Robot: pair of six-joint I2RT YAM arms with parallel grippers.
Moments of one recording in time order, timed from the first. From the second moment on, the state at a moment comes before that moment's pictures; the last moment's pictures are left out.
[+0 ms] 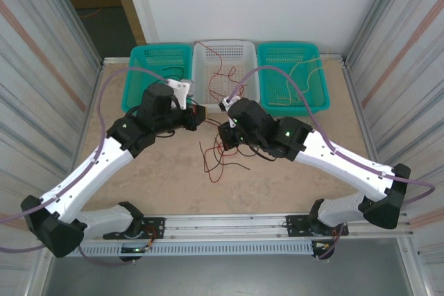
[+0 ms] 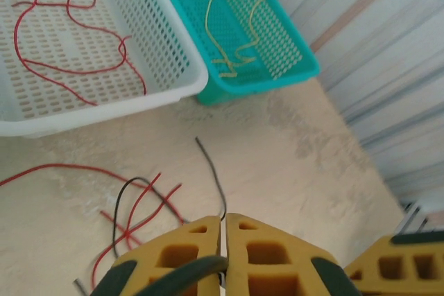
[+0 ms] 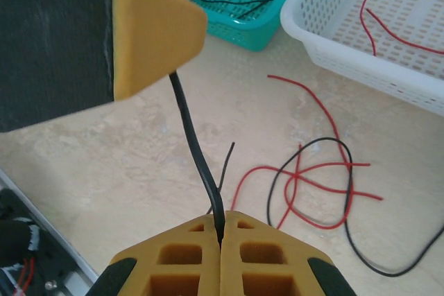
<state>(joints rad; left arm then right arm) -0.65 1.16 1.18 -0.55 0.19 -0.42 1.04 1.32 1.38 -0.75 0.18 0.44</state>
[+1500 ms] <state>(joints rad) -0.79 1.11 0.92 -0.27 0.18 -0.35 0.68 1.19 1.27 -0.44 -0.17 0.92</state>
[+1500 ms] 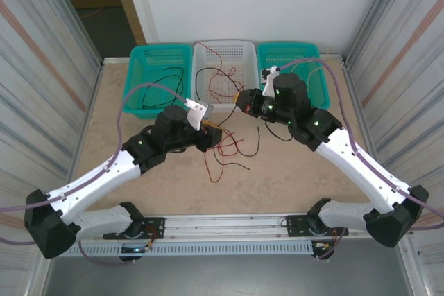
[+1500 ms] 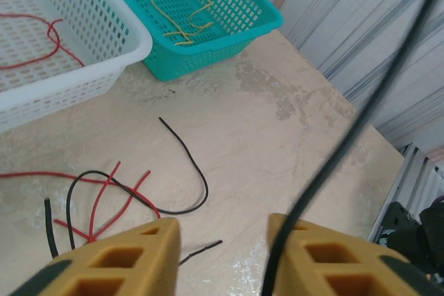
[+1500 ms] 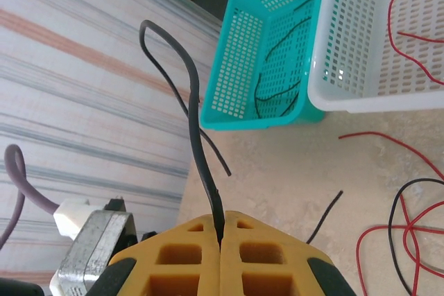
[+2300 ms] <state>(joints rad) -0.58 1.23 1.26 -0.47 -0.05 -0.28 0.53 1.18 1.16 -0.57 -0.15 0.96</state>
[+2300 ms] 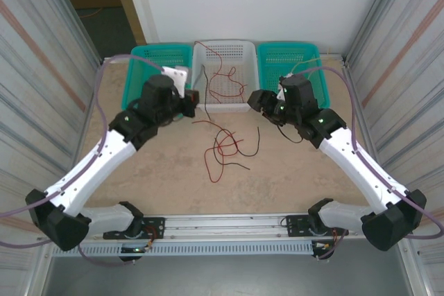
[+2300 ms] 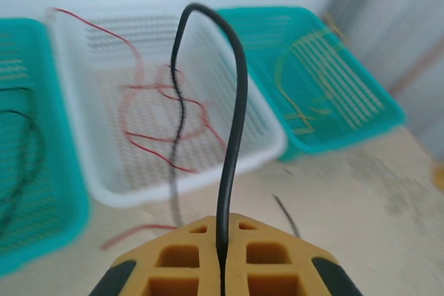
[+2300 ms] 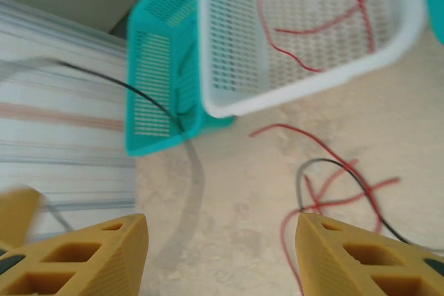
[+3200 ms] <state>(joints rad) -0.28 1.95 1.62 -0.43 -0.18 0.01 0.42 1.18 1.09 -0.68 -0.21 0.80</state>
